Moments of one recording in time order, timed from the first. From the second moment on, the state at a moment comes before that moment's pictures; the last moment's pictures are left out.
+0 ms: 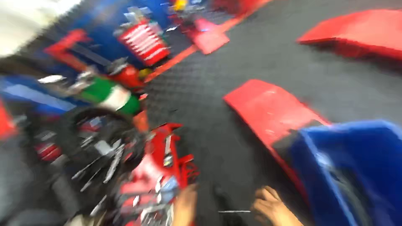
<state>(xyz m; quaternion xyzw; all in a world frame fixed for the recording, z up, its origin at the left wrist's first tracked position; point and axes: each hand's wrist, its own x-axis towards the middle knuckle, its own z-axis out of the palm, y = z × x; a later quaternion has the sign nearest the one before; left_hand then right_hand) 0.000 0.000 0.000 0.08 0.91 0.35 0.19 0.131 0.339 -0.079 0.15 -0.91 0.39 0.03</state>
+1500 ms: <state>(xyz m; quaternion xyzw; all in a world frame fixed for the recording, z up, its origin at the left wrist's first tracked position) -0.013 -0.256 -0.033 -0.55 0.79 0.26 -0.10 -0.231 -0.204 -0.030 0.39 -0.72 0.51 -0.25</state>
